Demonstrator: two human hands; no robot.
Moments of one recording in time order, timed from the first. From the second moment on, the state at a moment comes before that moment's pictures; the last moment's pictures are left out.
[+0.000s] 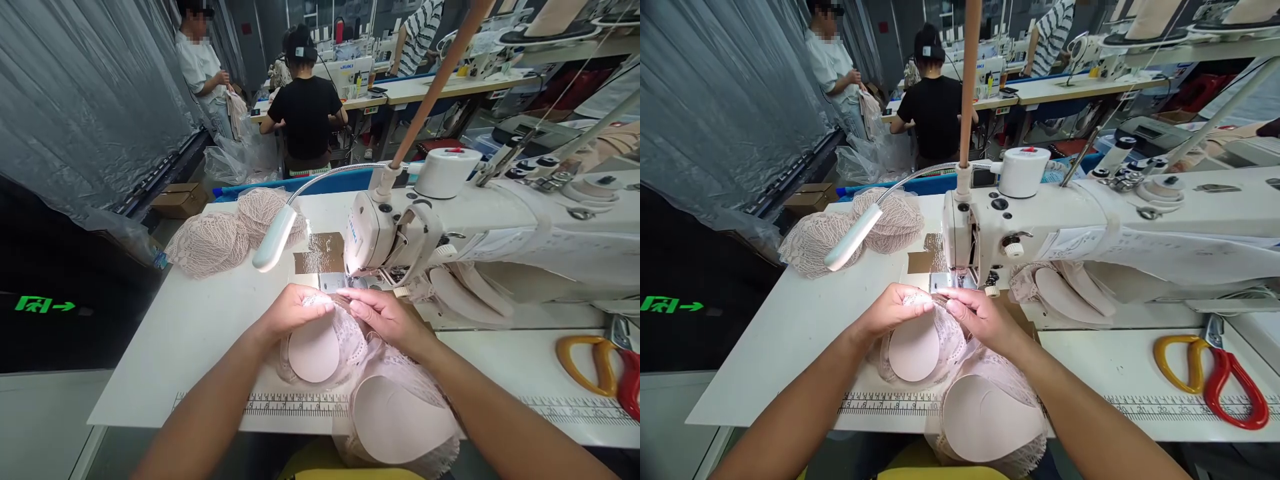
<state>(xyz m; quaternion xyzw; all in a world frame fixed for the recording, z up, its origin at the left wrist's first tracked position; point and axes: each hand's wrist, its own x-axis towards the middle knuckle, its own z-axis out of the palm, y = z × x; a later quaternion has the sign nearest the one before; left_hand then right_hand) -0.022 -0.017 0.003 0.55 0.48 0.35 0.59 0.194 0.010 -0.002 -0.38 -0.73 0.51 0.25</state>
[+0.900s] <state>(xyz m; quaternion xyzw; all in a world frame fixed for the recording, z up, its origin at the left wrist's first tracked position) -0.017 -0.017 -0.002 0.54 0.44 0.31 0.65 0.180 0.005 -0.002 -0.35 -0.71 0.55 0.28</state>
